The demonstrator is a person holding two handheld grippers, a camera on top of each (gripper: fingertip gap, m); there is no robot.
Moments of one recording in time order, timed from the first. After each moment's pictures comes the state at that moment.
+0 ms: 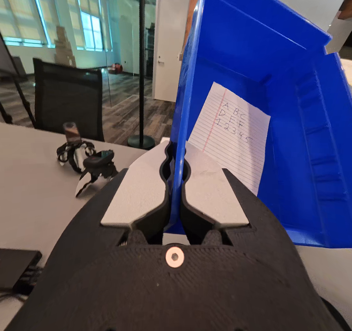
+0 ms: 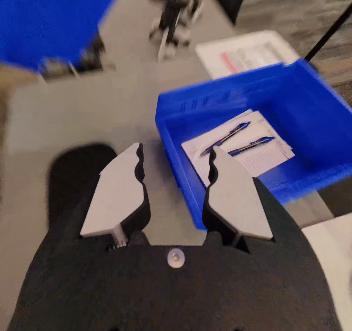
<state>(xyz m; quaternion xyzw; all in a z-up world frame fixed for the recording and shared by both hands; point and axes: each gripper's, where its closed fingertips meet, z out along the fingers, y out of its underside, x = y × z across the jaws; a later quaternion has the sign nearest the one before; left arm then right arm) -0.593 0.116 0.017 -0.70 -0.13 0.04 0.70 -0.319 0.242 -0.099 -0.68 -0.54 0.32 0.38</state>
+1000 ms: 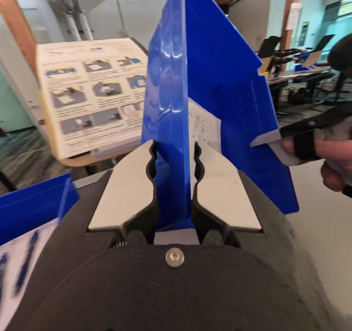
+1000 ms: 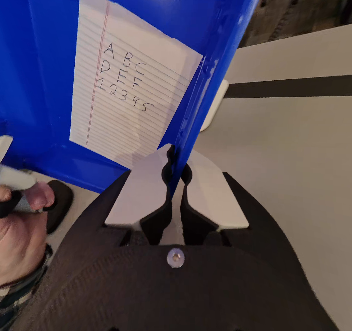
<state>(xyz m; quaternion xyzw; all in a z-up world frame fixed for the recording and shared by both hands) -0.052 0.267 -0.037 -0.66 0.16 -0.06 0.73 0.102 0.333 -0.110 -0.83 -0.12 0.32 0.44</state>
